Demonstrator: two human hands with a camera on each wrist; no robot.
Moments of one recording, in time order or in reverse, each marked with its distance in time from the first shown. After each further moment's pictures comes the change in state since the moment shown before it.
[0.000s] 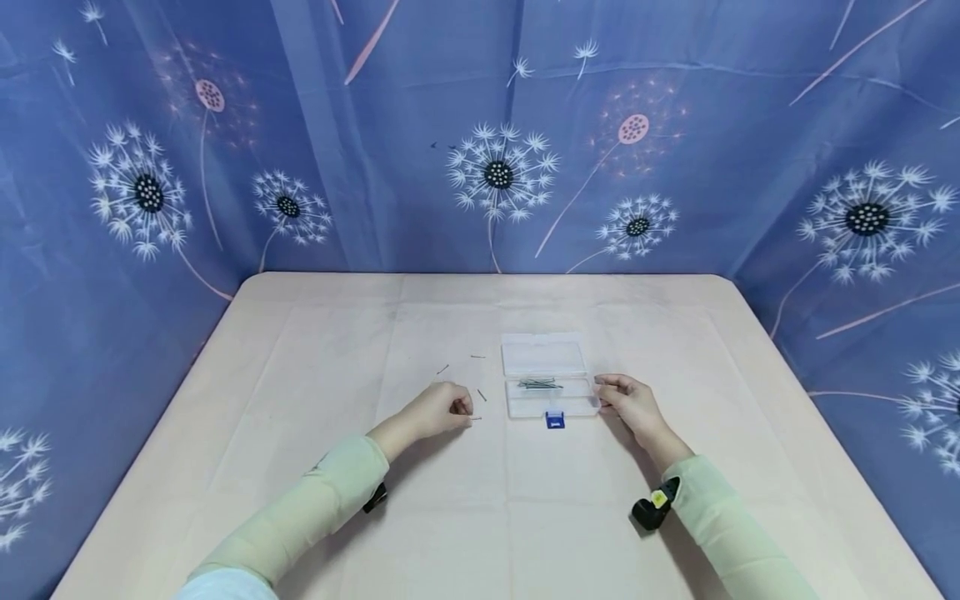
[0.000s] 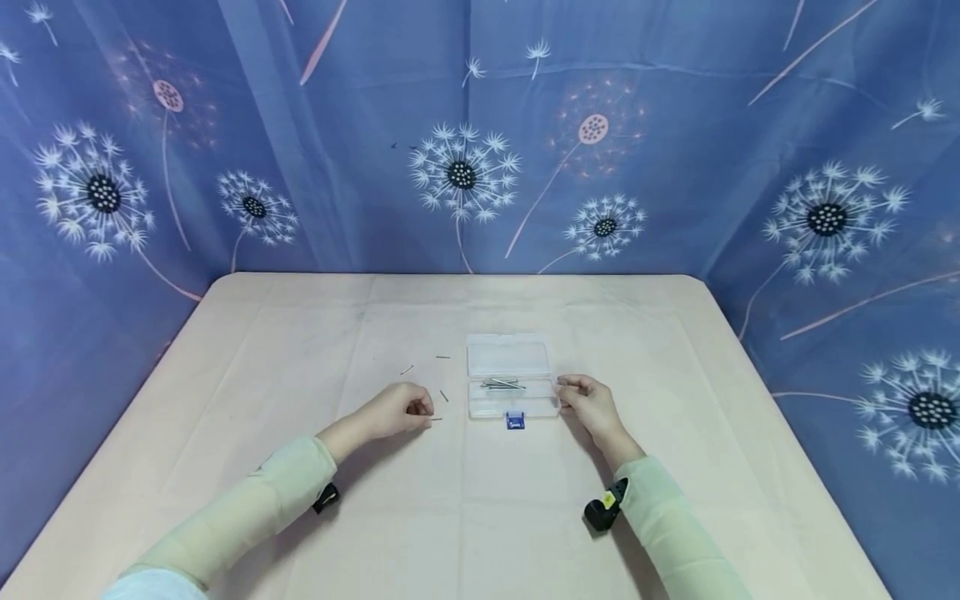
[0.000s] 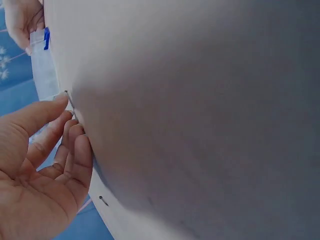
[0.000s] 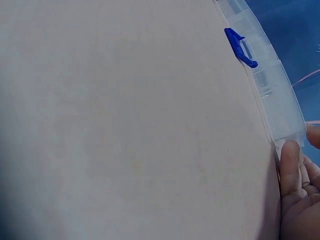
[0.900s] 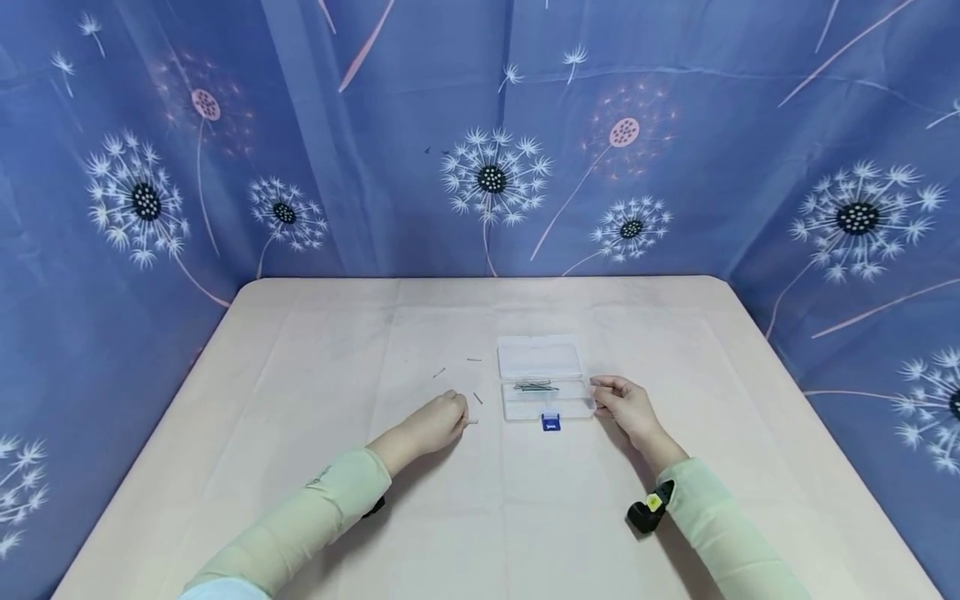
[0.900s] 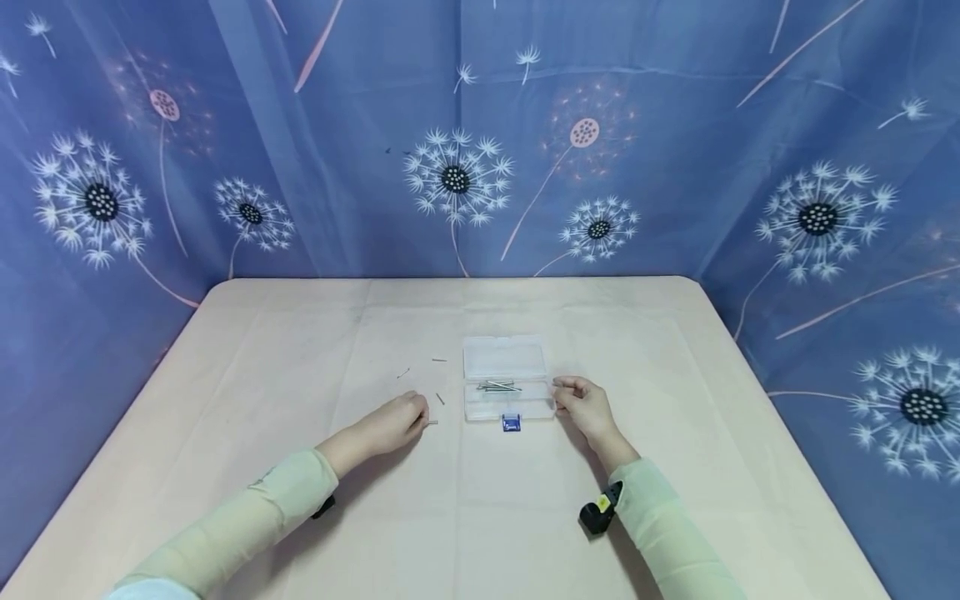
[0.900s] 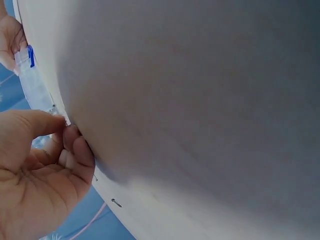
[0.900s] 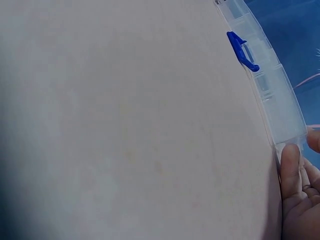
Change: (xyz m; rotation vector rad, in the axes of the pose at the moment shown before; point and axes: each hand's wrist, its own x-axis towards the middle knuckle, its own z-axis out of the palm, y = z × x) left_hand -0.004 0.005 0.017 0.391 0.031 0.105; right_hand -0.003 0.001 -0.002 0.003 -0.003 -0.031
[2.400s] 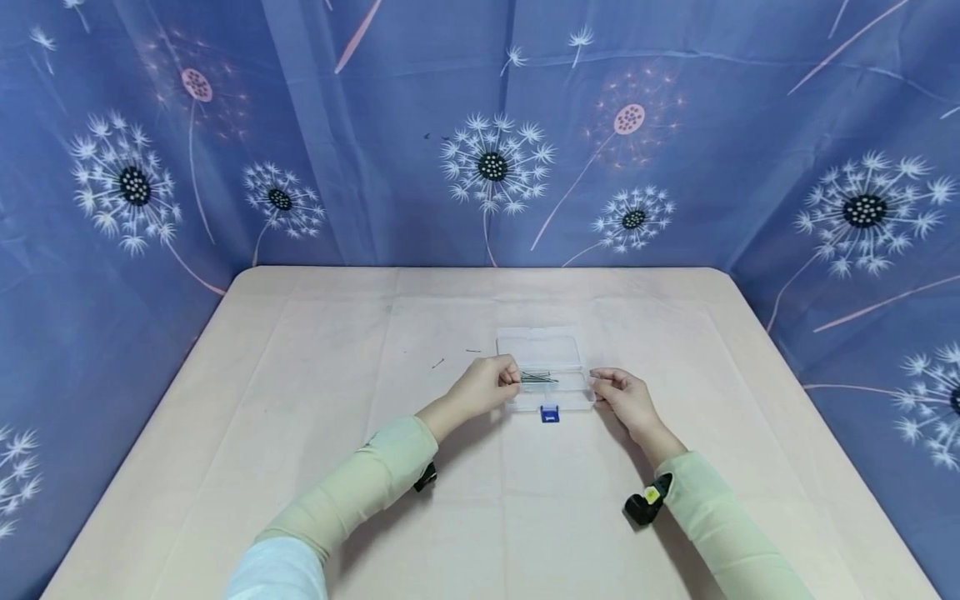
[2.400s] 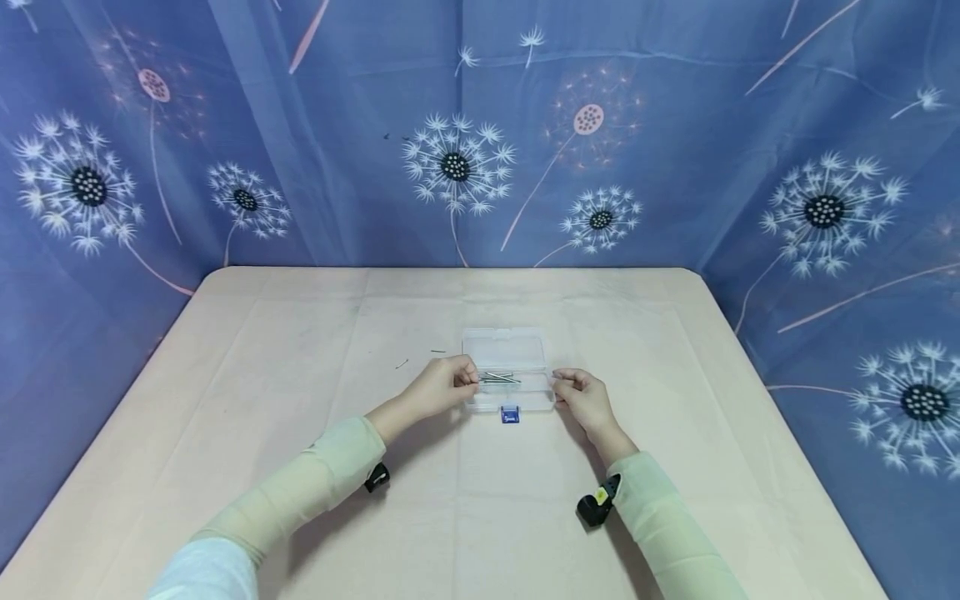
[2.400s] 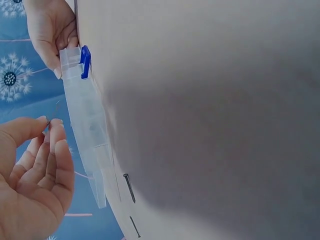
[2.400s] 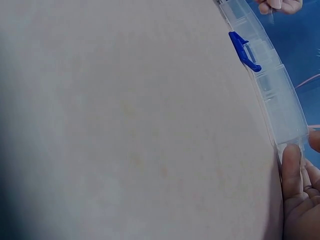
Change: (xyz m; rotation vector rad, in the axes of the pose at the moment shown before) left_hand 0.059 0.039 -0.010 -0.519 0.111 -0.069; right_hand 0.001 0.008 0.002 0.086 -0.005 -0.126
